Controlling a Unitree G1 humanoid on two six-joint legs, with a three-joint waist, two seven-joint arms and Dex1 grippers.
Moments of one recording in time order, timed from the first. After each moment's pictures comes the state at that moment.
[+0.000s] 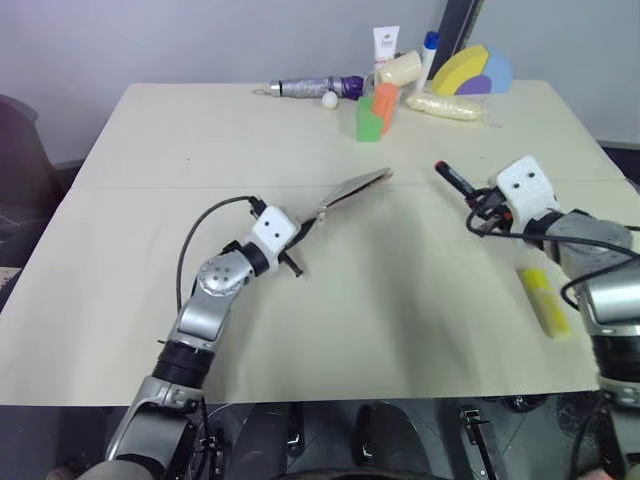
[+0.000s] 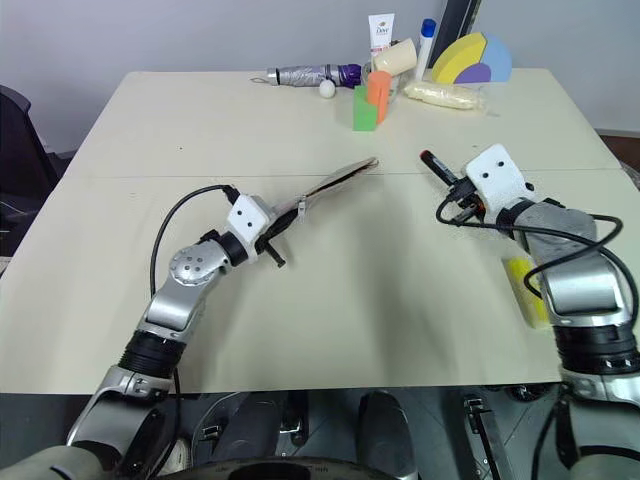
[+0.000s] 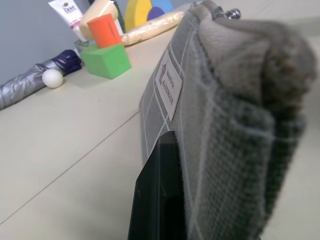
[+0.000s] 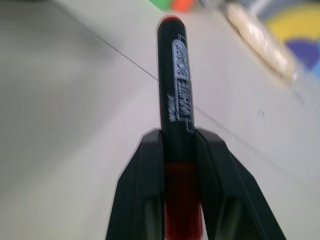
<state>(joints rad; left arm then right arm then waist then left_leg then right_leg) -0.44 0.30 -0.16 0.13 -0.02 -0.01 -0.57 -0.40 -0.88 -0.07 -0.18 0.14 0.57 0.66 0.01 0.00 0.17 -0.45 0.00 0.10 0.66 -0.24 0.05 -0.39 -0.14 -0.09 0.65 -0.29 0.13</state>
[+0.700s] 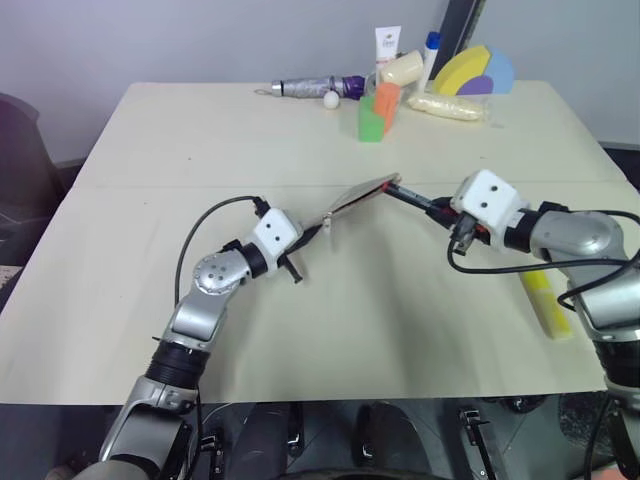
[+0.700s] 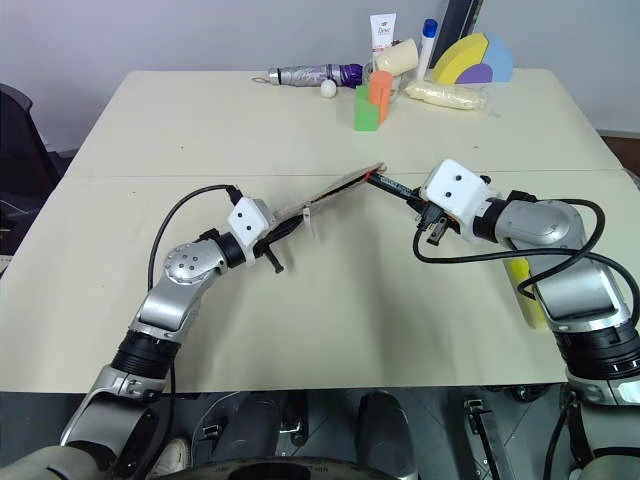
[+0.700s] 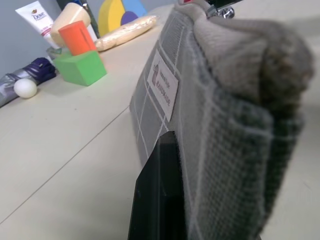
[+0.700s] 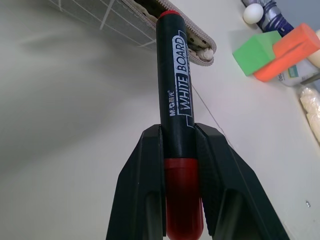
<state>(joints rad) -0.43 0.32 -0.17 0.08 -0.03 0.01 -0.65 -0.44 -0.89 0.04 -0.23 0.10 0.45 0.79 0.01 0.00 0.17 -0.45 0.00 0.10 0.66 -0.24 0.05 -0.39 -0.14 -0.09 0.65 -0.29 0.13</state>
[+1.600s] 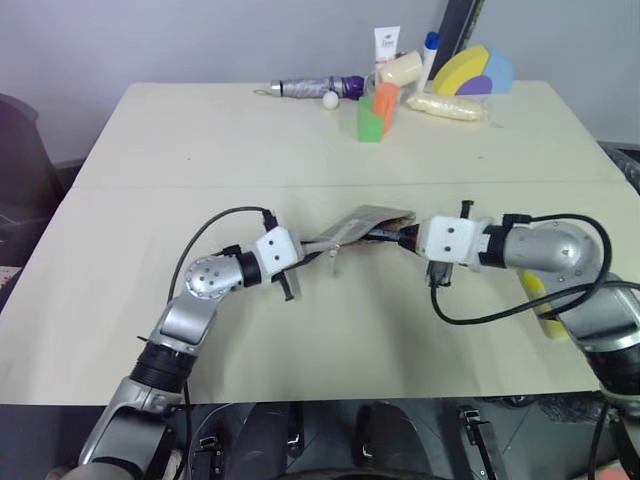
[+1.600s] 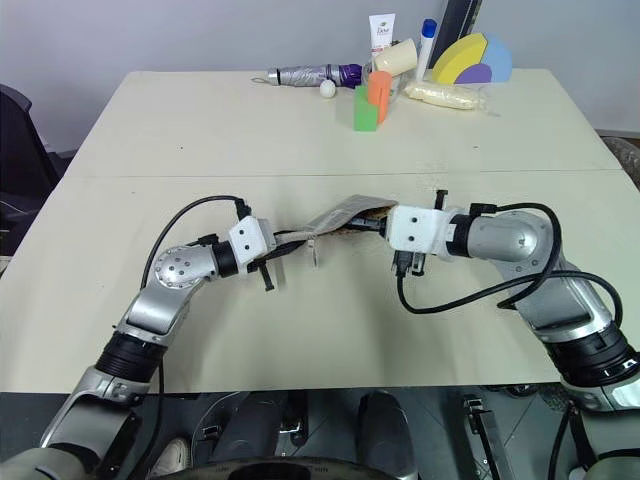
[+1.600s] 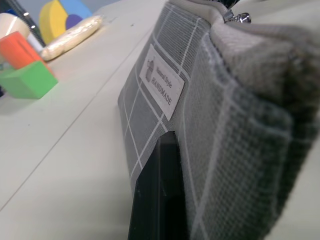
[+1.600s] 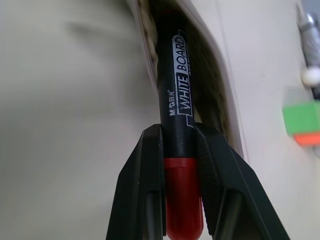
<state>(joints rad) -0.41 0.40 -0.22 0.05 -0.04 -0.06 -0.86 -0.43 -0.91 0.20 -0.34 -0.07 0.25 0.96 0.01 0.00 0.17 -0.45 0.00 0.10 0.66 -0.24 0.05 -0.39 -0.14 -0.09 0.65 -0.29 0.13</state>
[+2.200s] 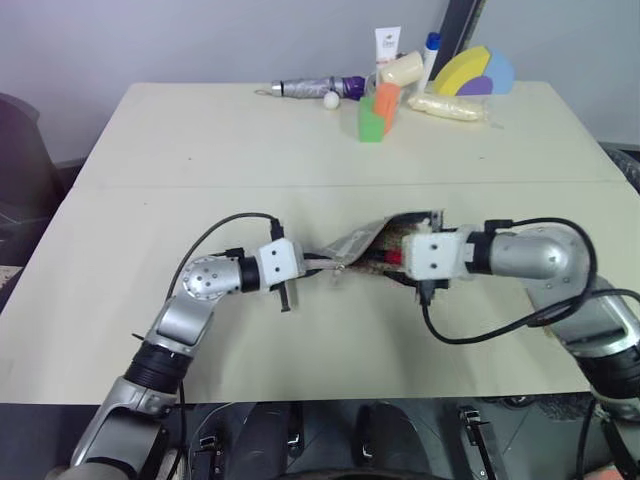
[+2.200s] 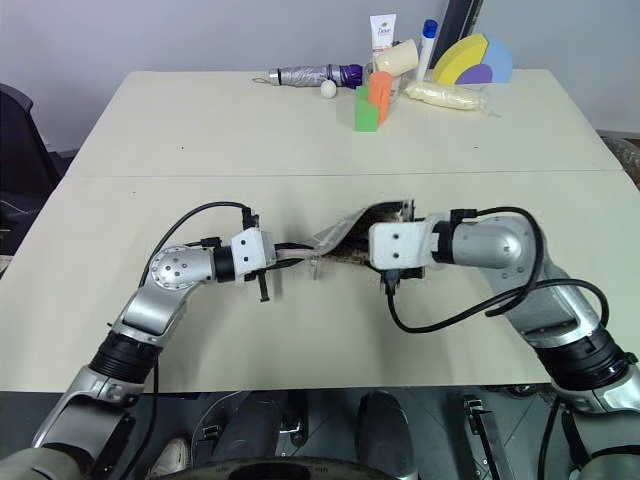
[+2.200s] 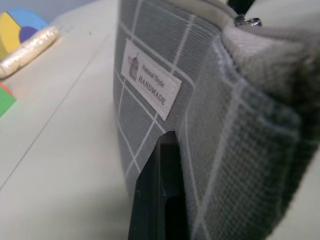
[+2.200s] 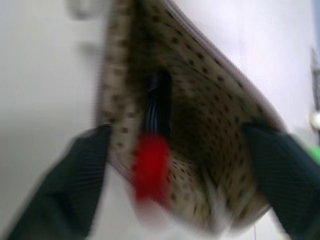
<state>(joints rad) -0.42 0.41 -0.24 0.04 -0.06 -0.08 -0.95 -0.42 -0.88 0.12 -0.41 -0.05 0.33 1.00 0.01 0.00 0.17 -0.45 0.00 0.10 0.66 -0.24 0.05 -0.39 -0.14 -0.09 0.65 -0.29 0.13</state>
